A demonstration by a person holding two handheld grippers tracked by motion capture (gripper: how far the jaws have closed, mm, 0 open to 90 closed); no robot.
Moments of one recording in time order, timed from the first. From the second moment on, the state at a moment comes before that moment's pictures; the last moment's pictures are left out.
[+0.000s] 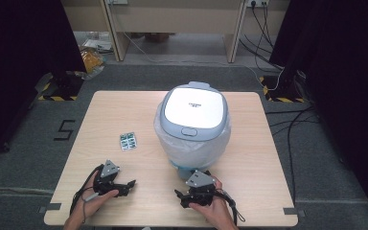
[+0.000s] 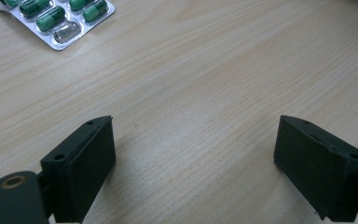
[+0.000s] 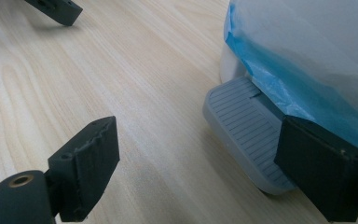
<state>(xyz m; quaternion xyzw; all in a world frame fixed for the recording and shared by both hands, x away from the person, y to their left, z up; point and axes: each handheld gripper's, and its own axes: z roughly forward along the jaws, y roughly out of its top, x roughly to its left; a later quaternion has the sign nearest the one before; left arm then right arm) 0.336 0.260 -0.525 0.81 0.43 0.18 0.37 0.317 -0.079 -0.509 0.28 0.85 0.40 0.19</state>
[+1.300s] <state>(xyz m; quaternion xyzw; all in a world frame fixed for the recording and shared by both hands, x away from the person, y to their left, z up) 0.336 0.260 -0.525 0.81 0.43 0.18 0.37 0.322 -0.067 -0.518 0.26 0.88 0.35 0.18</state>
